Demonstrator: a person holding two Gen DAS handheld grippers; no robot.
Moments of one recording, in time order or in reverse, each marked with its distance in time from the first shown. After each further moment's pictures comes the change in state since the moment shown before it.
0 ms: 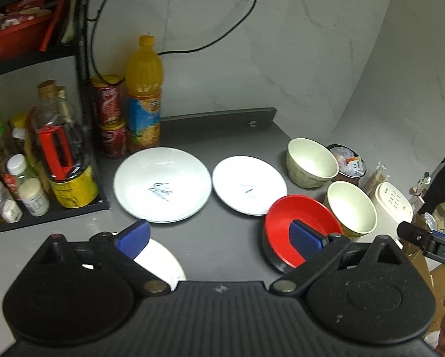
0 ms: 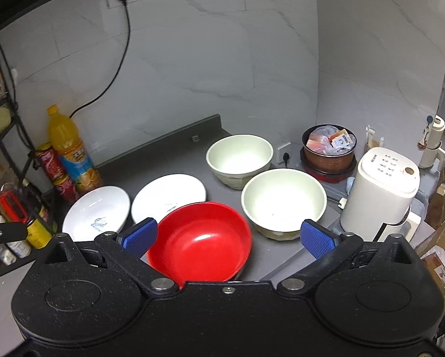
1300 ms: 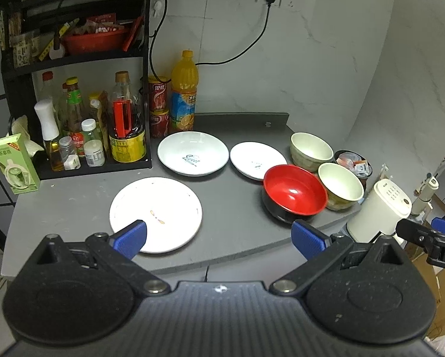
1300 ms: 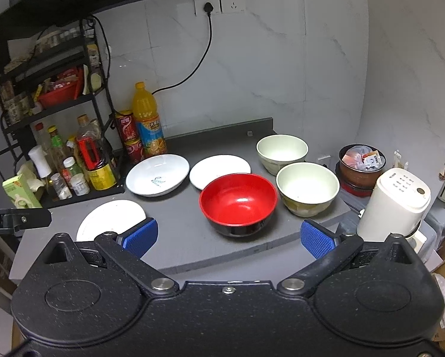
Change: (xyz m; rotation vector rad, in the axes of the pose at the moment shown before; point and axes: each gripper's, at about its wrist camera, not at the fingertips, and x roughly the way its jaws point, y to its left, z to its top) left arm -0.151 -0.042 -0.123 -0.066 -0.102 0.147; right arm -0.125 0.000 -0.053 -0.211 -0.032 0.200
